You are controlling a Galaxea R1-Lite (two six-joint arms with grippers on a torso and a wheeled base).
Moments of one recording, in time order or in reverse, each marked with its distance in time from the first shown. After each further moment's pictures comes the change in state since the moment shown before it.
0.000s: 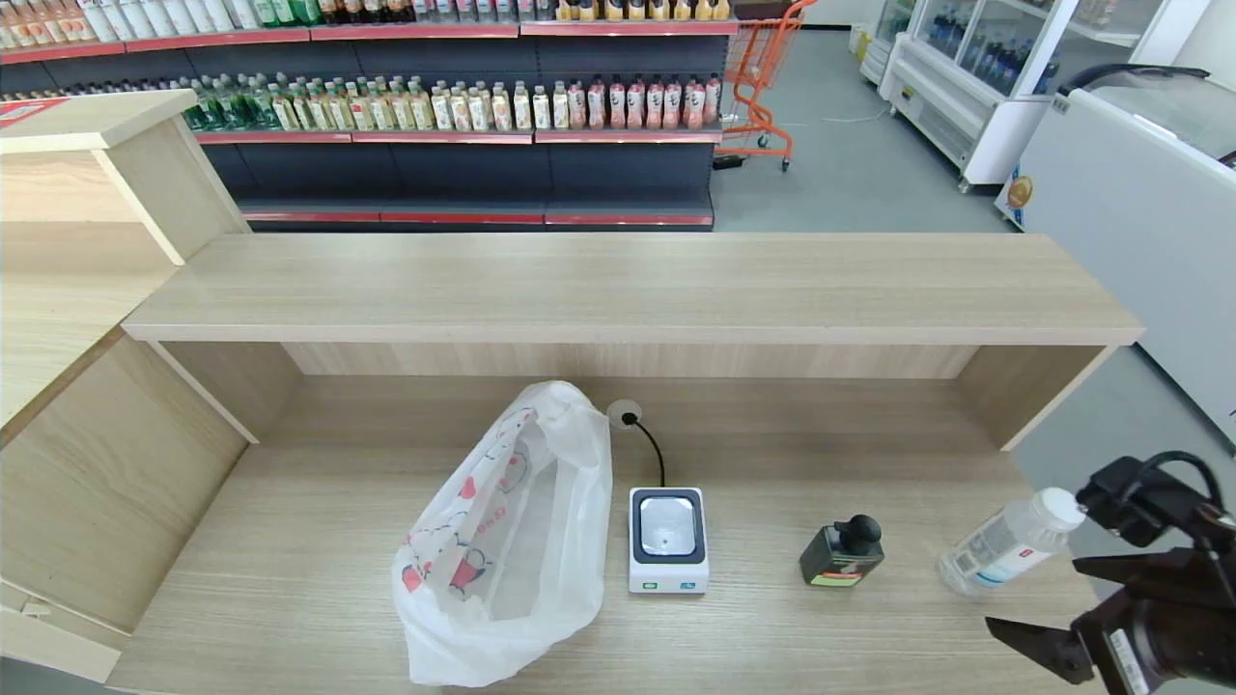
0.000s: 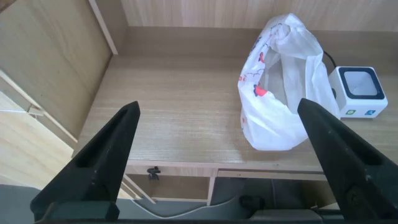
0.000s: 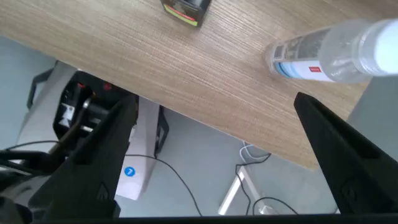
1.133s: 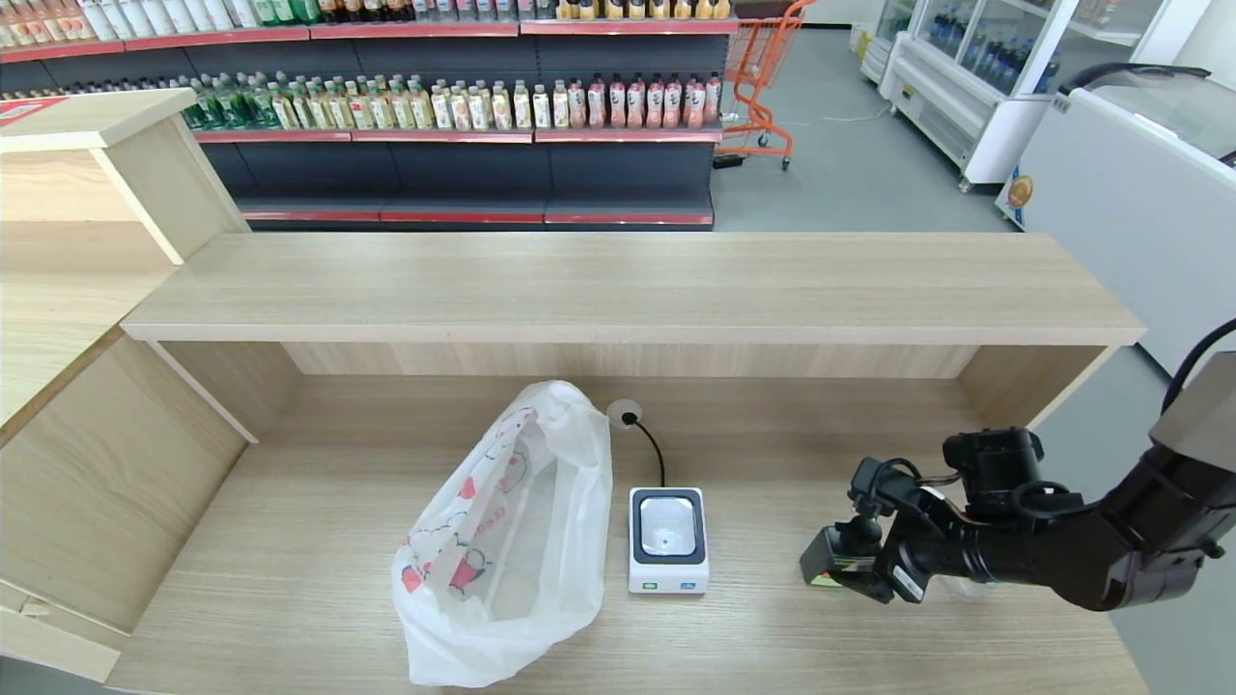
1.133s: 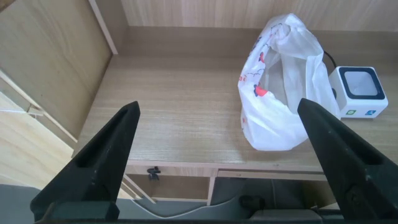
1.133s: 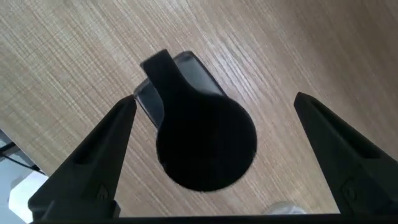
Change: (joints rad) left arm 0.000 0.000 0.000 0.000 0.000 0.000; right arm 0.000 0.833 -0.233 -0.560 0.250 -0.463
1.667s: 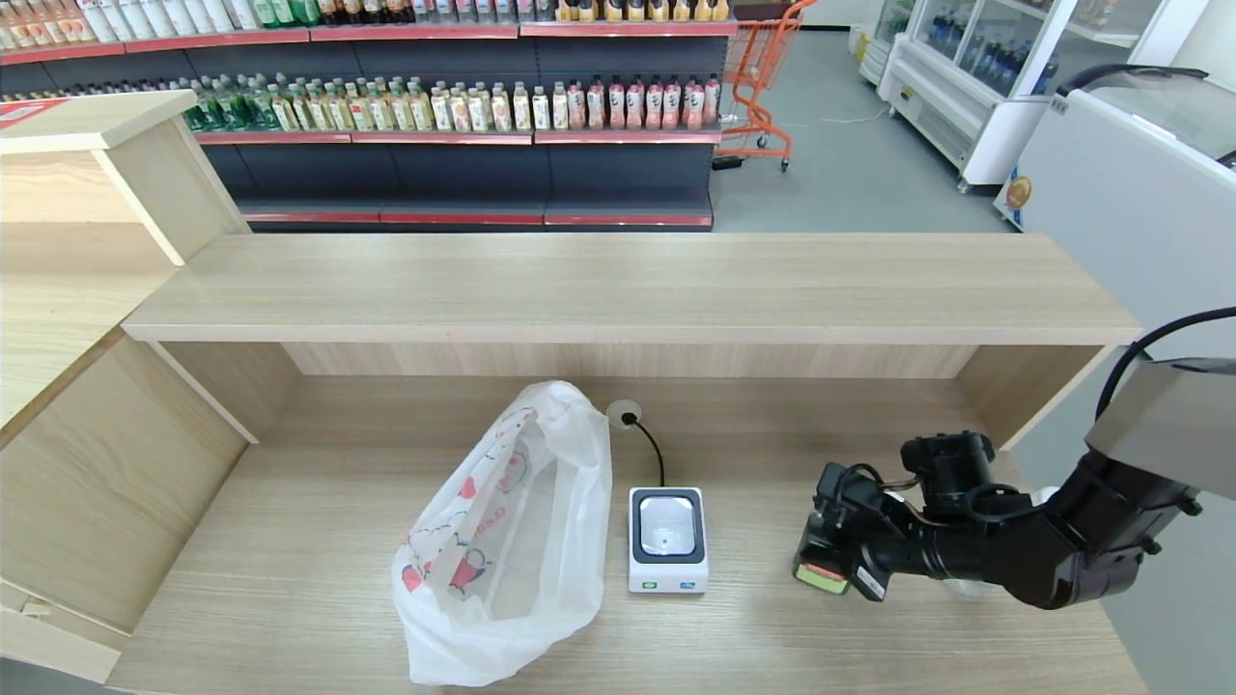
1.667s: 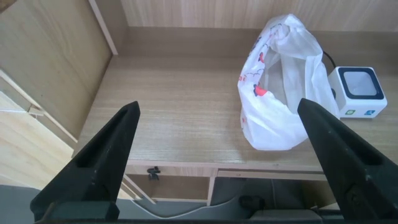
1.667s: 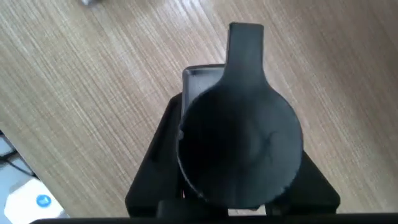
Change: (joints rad) left arm 0.000 0.000 0.000 0.000 0.000 0.000; right arm 0.067 0.091 -0.059 -0.031 0.030 0.000
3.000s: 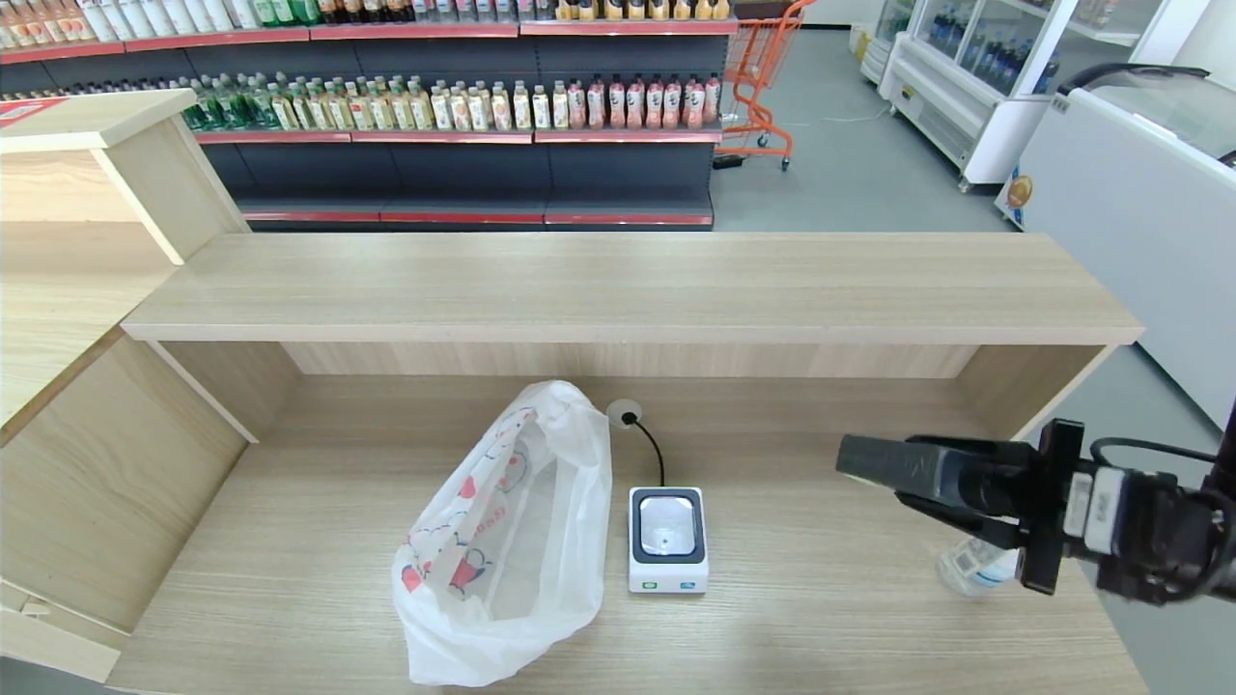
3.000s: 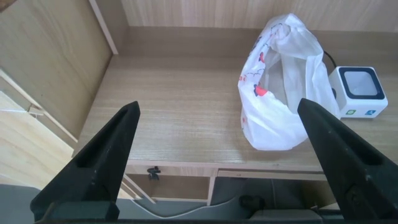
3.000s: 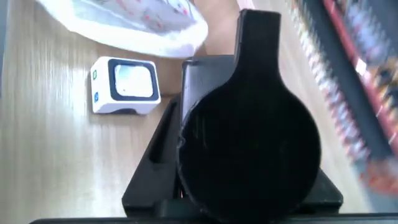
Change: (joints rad) left arm 0.000 0.000 0.000 0.000 0.000 0.000; right arm -0.102 -0.693 0.344 -0.206 0.498 -0.347
